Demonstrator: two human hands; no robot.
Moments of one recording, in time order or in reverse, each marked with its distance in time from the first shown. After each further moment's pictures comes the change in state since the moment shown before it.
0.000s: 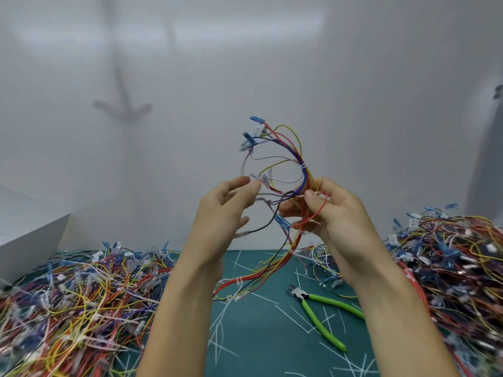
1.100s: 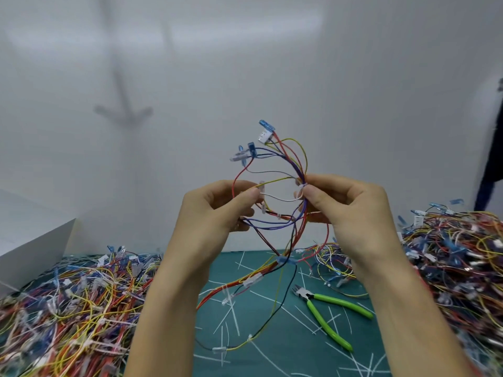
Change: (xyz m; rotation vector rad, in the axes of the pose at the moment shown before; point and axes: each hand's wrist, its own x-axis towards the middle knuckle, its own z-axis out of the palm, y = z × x) left_hand -0.013 0.017 -0.013 0.097 -0.013 0.153; right_hand -0.001 -0.009 0.000 -0.072 0.180 -0.180
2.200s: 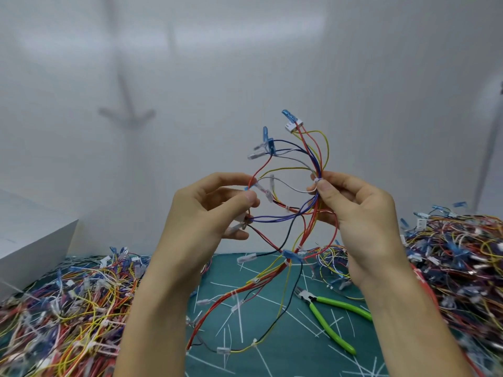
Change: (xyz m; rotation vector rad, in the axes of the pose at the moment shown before) left_hand -0.008 0.013 -0.013 -0.007 -0.043 0.031; right_hand 0.000 0.001 0.005 0.098 0.136 0.042
